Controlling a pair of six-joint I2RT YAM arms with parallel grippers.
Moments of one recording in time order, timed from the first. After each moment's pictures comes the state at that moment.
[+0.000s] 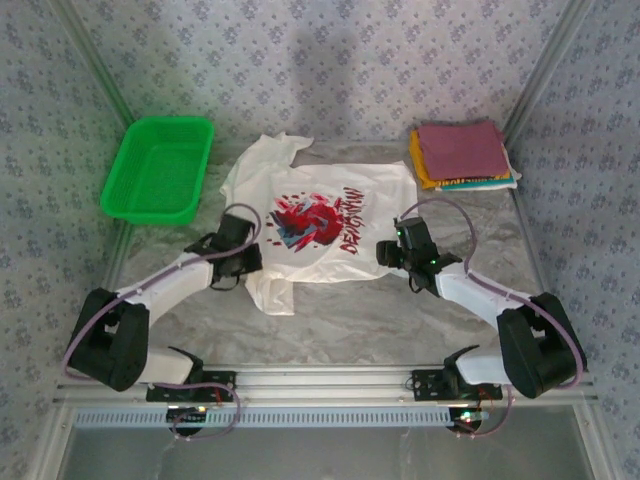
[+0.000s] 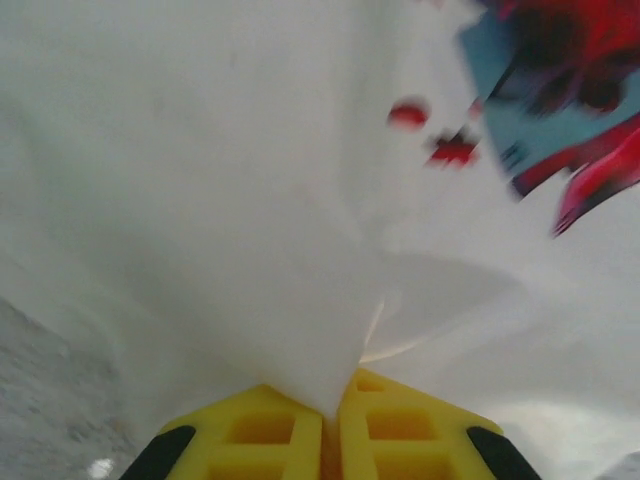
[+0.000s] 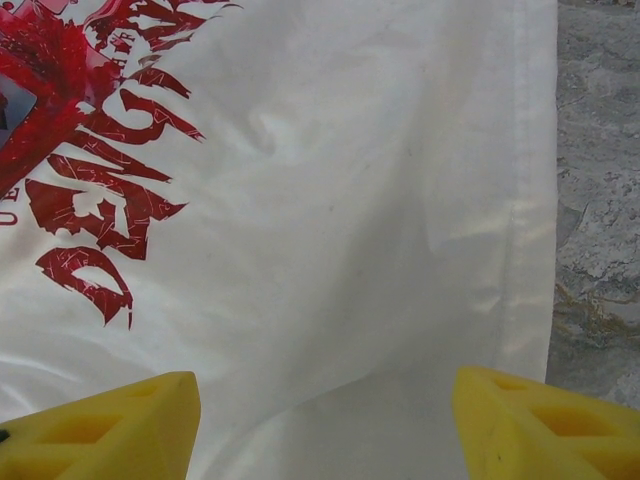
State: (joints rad) left arm -0.45 1.37 0.79 -0.42 -0.06 -0.56; right arm 0.43 1.32 0.63 -0.11 0.16 0.30
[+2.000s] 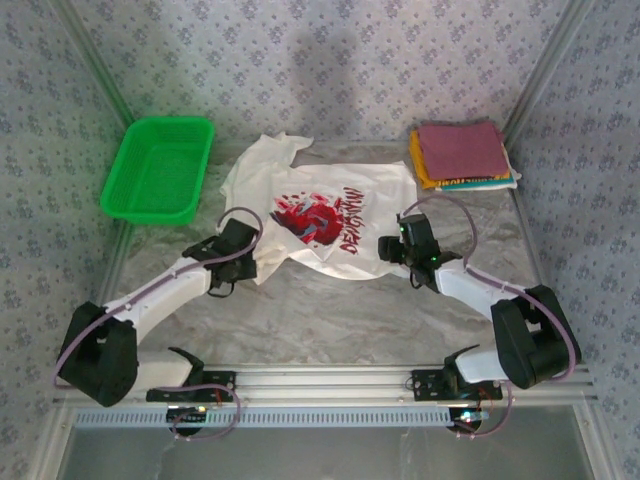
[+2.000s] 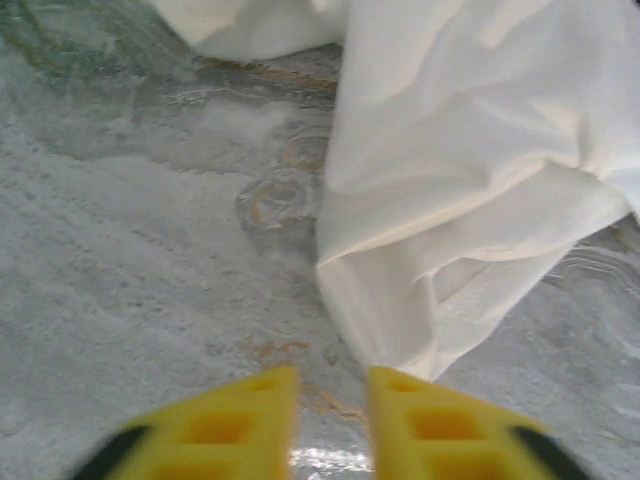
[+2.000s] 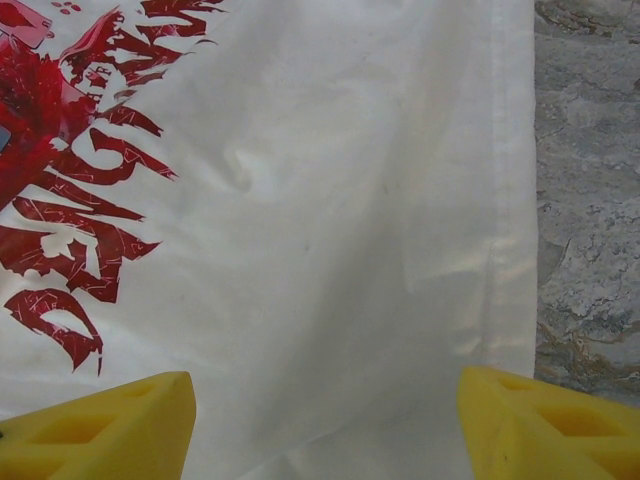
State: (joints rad) left arm -0.52 1.28 0.77 -0.59 -0.24 -0.55; right arm 0.38 1.36 0.63 -0.03 0.15 0.27
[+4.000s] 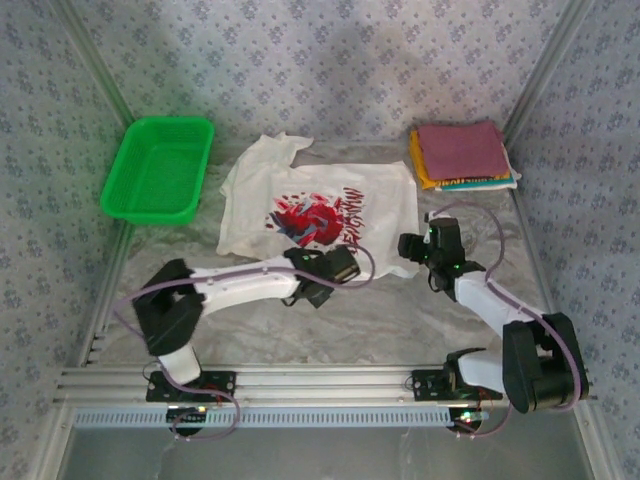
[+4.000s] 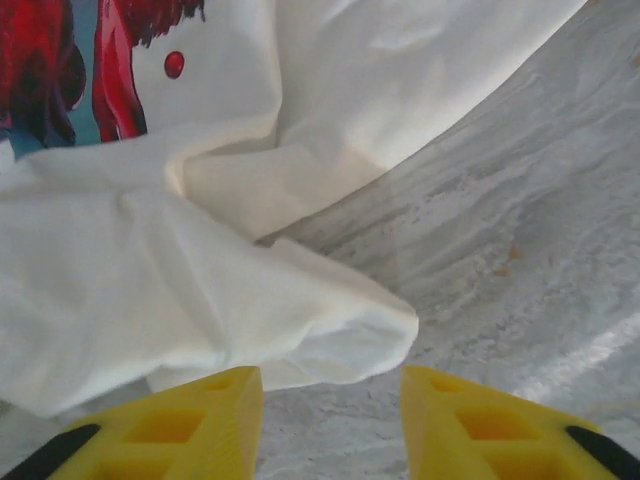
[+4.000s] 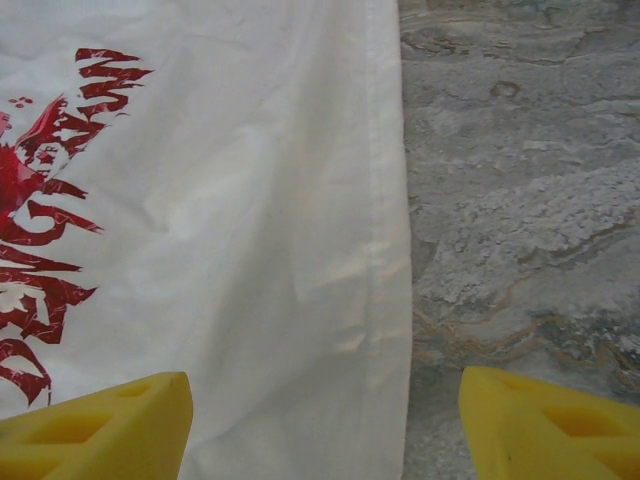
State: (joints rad) left arm -1.07 1.66 1.16 -0.77 -0.39 -0.21; right arm 0.20 1.22 0.53 0.00 0.05 0.29
